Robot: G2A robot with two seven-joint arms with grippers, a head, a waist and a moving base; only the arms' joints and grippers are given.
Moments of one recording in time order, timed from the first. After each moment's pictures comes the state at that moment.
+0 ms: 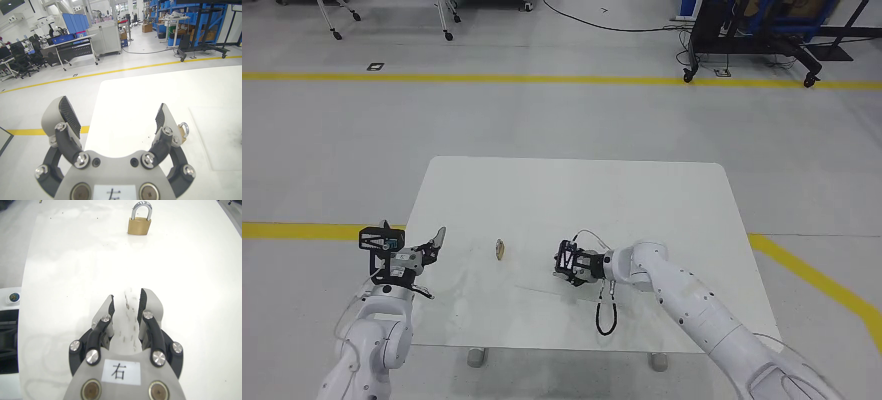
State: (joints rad) left arm 1.73 -1.15 -1.60 -1.80 1.33 0.00 0.00; right arm -1.02 -1.28 0.81 -1.13 -1.39 -0.77 0.17
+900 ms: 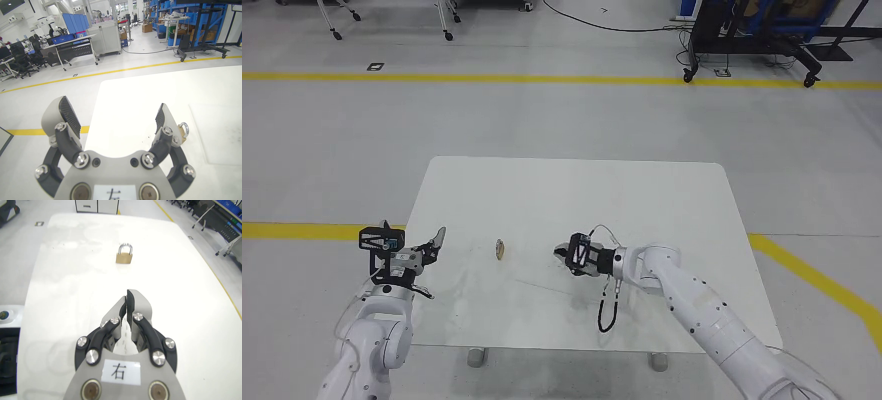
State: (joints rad) left arm 1.73 -1.15 -1.60 -1.80 1.33 0.00 0.00; right arm -1.11 -1.23 0.91 -1.27 -1.45 -0.73 -0.06
